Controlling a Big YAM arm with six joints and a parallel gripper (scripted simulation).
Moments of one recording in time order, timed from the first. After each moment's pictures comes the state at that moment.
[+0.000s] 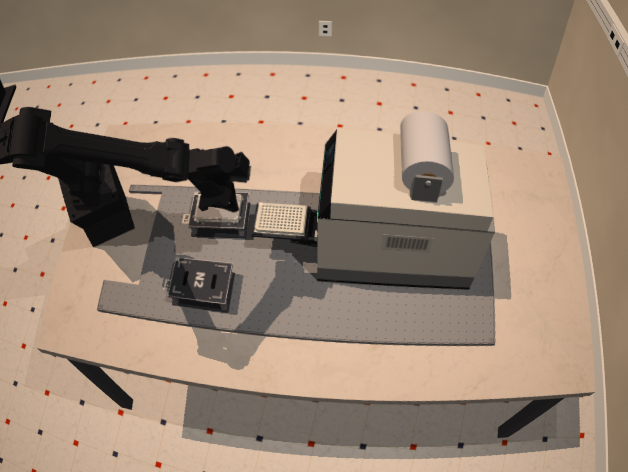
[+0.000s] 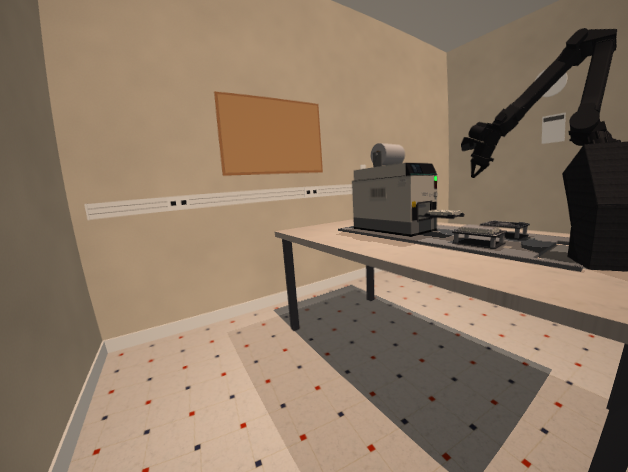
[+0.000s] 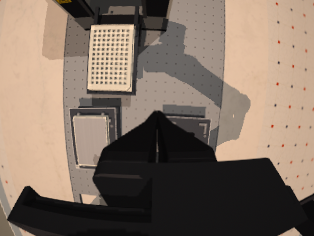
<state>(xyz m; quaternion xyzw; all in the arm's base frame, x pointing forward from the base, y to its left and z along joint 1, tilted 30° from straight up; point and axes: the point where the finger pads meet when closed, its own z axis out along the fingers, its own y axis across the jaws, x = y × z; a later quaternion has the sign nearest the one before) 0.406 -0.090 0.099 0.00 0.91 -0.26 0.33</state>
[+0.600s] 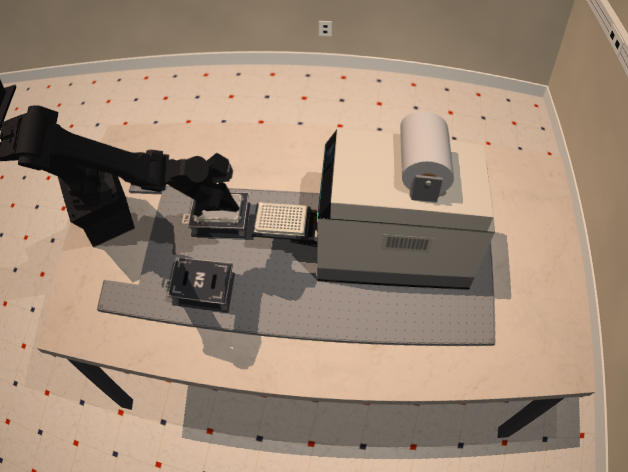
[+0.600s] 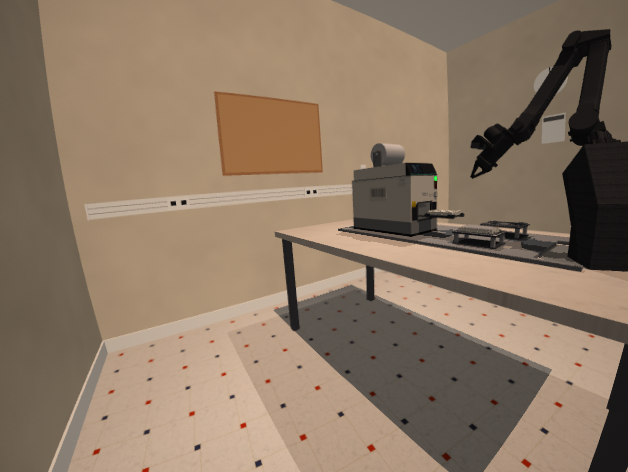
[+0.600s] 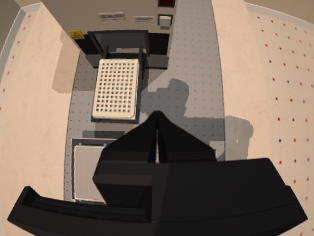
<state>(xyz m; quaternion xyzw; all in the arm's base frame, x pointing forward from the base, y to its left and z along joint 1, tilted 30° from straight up) 0.408 -0.088 0.097 -0.03 0.85 -0.25 0.47</state>
